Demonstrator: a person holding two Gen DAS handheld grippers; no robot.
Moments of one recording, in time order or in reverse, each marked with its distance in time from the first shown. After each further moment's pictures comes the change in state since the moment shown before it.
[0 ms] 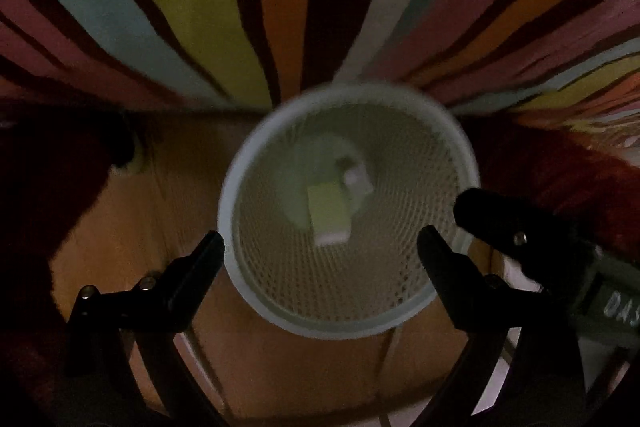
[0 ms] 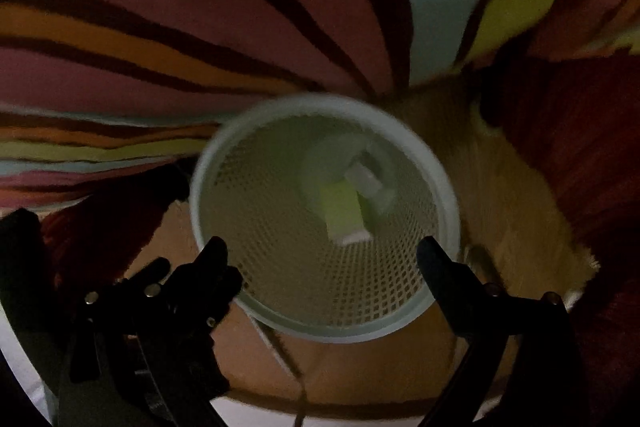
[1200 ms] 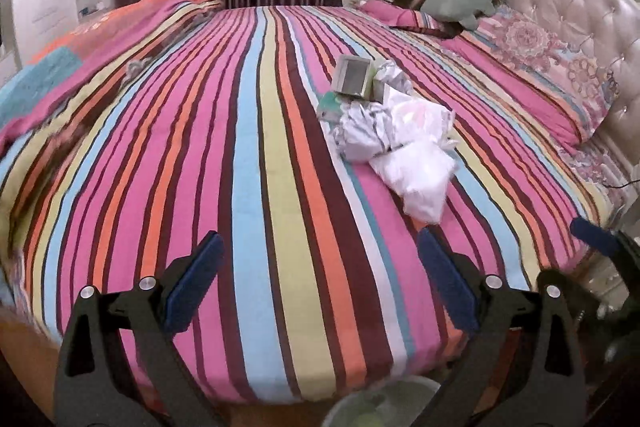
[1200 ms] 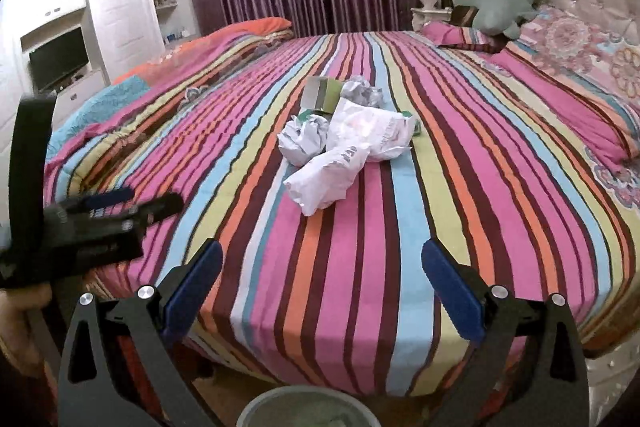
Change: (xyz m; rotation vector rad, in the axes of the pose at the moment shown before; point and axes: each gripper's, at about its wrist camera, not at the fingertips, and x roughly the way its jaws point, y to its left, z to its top) left arm -0.284 -0.015 0.109 0.206 -0.843 0.080; right arm -0.252 0.091 0.036 -0.431 -0.911 0.052
